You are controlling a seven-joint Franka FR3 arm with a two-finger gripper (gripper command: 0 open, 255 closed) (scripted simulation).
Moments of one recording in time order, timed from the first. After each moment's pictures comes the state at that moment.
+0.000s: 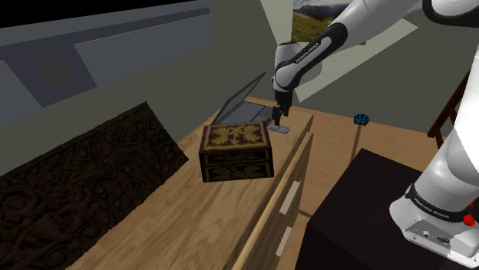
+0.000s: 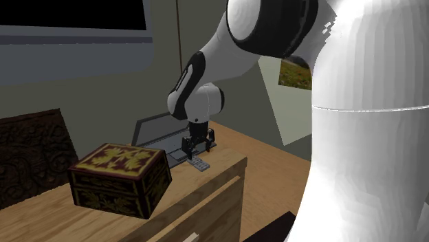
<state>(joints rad) -0.04 0.25 -0.04 -2.12 0.04 2.37 -0.26</state>
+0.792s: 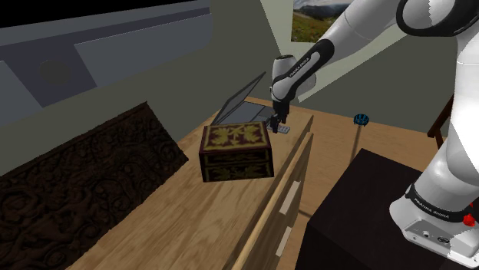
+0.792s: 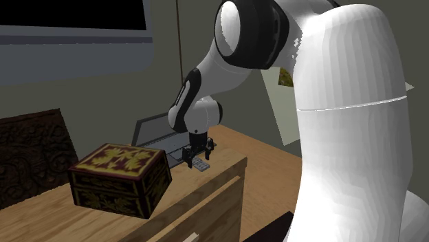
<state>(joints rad) -0.04 0.37 -0.03 -2.09 0.04 2.46 -0.27</state>
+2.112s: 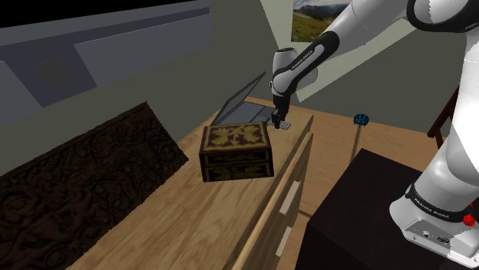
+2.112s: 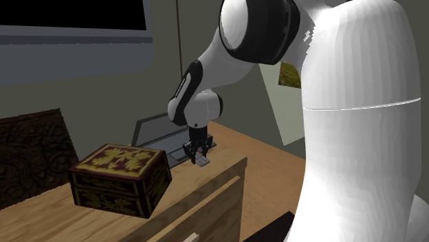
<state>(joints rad) -0.04 0.32 -0.04 -2.09 0.04 2.41 -0.27</state>
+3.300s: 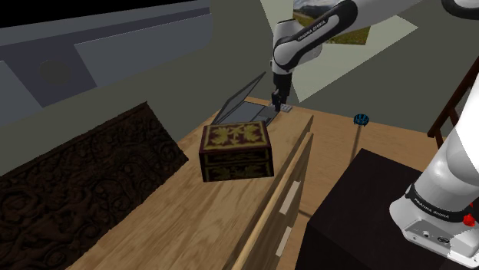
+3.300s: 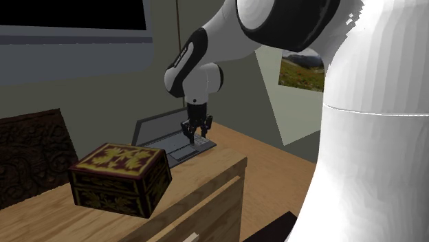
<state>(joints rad) -0.04 0.17 -0.04 -2.02 0.03 2.20 -0.26</state>
